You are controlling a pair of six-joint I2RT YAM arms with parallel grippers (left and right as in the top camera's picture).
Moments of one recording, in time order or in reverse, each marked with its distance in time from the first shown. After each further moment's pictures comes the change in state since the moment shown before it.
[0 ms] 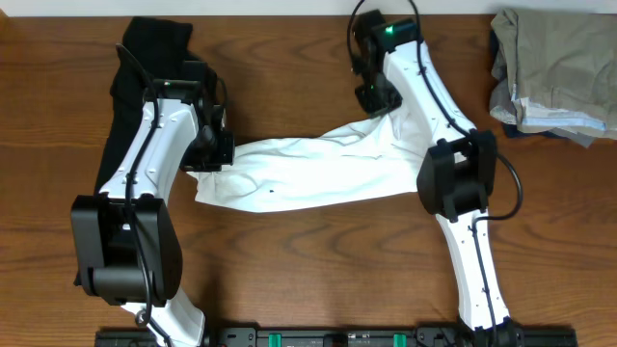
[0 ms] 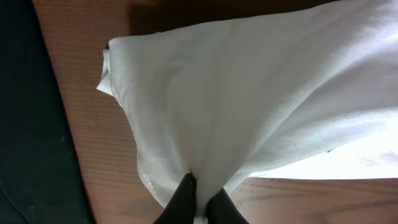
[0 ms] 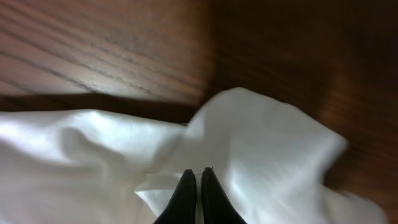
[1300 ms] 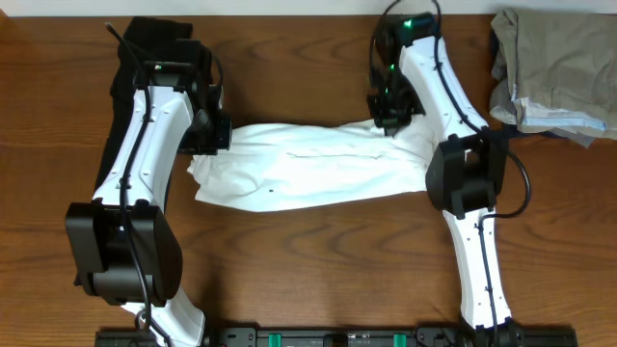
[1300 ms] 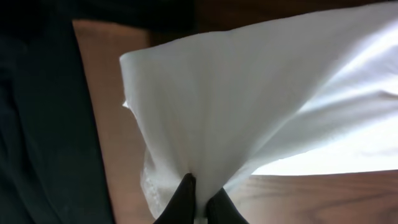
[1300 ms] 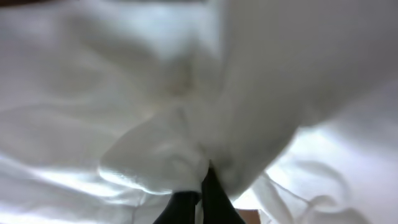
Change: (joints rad) left arm 0.000 0.000 0.147 -0.082 -0.009 0.033; right arm -0.053 0.009 -0.060 -0.222 -0.205 0.143
